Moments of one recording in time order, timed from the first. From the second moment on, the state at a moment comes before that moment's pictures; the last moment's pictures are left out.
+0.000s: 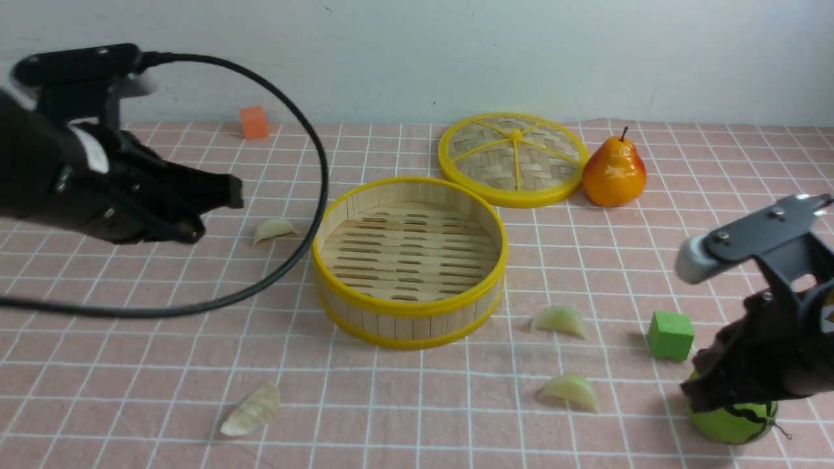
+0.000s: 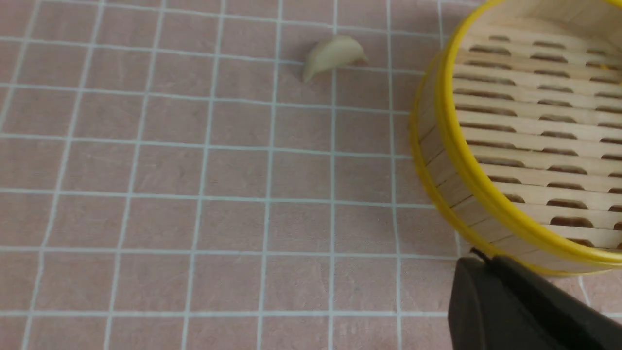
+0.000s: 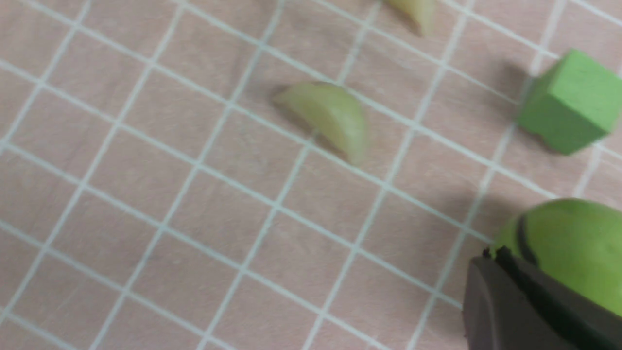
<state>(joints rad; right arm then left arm) 0.35 1.25 -0.81 0.10 0.64 -0.14 -0.27 1.41 -1.16 0.05 0.64 -0.31</state>
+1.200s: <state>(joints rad) 0.36 1.34 -0.81 0.36 0.63 -0.42 -0.16 2.39 -2.02 -0.01 0.69 0.26</state>
